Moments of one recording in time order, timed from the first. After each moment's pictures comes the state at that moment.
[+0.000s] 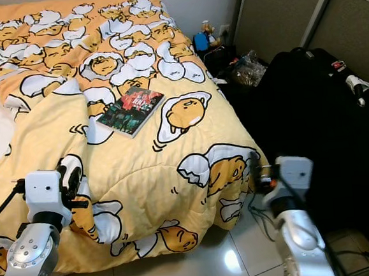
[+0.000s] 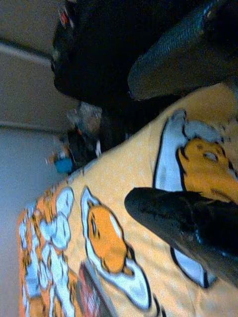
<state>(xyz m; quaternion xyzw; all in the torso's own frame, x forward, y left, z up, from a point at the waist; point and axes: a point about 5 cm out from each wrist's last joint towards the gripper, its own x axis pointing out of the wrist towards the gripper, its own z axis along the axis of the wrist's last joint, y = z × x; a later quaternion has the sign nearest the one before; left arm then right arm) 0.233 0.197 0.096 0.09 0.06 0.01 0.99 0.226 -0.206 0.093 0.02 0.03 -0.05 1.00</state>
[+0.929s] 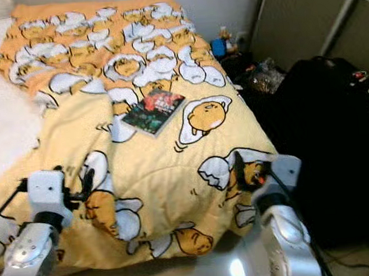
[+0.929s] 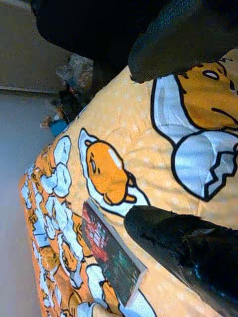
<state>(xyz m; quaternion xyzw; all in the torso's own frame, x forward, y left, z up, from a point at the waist) 0.232 0.197 0.097 0.09 0.07 -0.01 0.99 0.237 -0.181 0.086 0.09 0.05 -0.02 0.99</state>
